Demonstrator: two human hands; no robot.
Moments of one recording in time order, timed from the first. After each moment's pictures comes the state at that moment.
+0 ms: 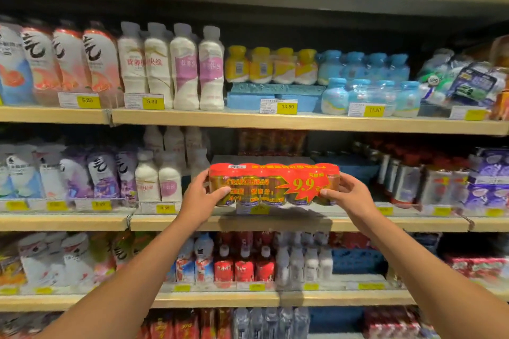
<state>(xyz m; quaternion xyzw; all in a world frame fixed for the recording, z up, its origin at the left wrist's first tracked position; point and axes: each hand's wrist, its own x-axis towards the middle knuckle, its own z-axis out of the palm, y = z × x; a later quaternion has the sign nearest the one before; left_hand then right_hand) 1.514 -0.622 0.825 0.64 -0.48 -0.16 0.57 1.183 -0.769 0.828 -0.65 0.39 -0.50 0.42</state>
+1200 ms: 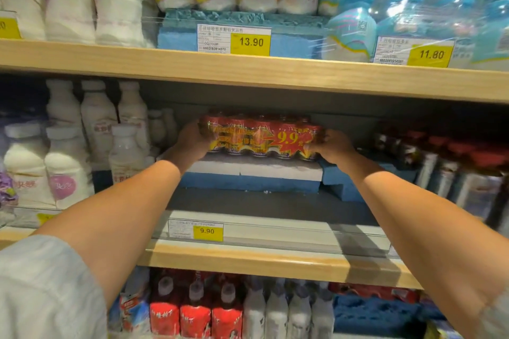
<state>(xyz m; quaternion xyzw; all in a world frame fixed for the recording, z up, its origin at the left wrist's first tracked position) 1.530 -0.904 0.841 0.72 -0.45 -0.01 0.52 1.248 -1.076 0.841 -0.76 0.47 -0.38 0.25</state>
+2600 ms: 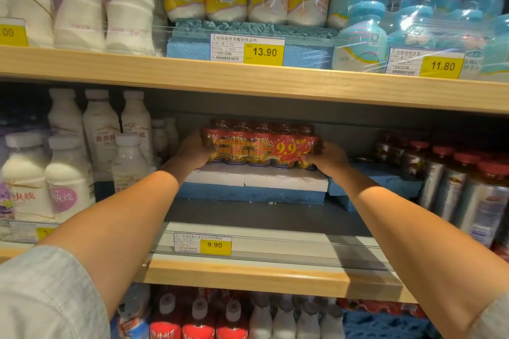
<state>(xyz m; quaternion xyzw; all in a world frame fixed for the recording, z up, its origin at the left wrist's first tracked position) 1.544 -0.902 0.843 0.74 -0.49 -0.01 0.46 1.269 -1.053 0.836 -0.76 0.47 -0.38 0.23</state>
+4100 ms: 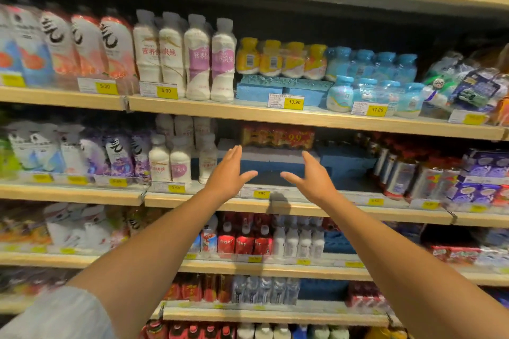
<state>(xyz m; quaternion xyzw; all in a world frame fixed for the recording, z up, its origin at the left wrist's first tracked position) 1.466 -0.619 0.876 0.73 -0.60 -0.04 0.33 1.254 -0.691 0.891 -0.82 0.48 -0.27 0.17</state>
